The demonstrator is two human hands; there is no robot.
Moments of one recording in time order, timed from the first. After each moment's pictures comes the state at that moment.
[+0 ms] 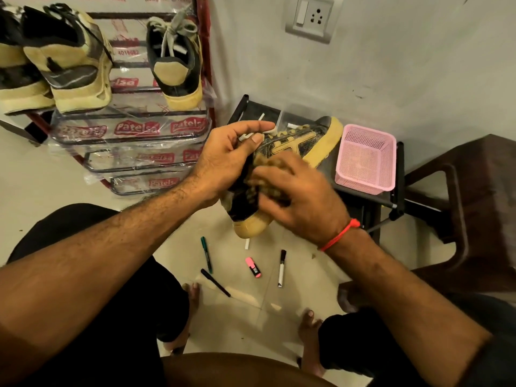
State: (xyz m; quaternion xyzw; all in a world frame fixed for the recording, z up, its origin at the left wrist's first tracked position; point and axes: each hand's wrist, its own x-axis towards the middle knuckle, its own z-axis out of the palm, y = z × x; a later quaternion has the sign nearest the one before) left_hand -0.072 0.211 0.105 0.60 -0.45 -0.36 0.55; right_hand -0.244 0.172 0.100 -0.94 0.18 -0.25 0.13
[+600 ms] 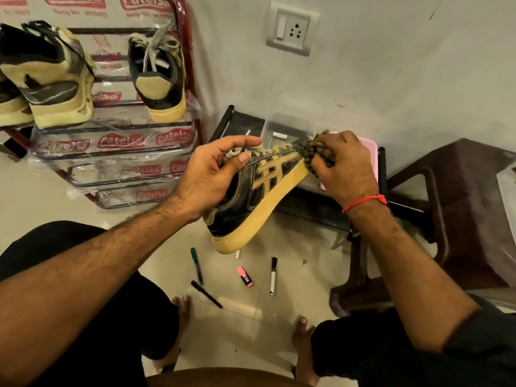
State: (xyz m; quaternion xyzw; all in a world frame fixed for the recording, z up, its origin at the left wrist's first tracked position) left_hand -0.076 0.216 0.100 0.58 -0.51 -0.32 0.54; right_hand -0.288 0.083 0.102 -0.84 0.45 -0.28 0.09
